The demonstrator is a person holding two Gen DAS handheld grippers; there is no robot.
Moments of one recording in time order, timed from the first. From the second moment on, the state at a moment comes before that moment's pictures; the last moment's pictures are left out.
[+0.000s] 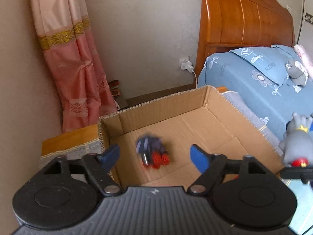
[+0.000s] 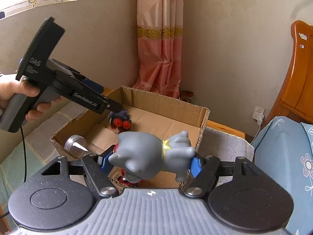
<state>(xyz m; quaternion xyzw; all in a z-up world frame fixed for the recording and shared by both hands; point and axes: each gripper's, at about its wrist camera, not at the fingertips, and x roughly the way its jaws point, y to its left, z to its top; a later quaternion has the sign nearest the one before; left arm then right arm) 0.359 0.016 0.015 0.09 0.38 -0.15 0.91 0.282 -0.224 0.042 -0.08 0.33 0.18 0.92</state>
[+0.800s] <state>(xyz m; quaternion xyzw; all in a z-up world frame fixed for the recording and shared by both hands) 0.268 0.045 0.050 0.10 0.33 -0.10 0.93 0.367 -0.201 0.042 -0.07 0.36 0.14 0.92</state>
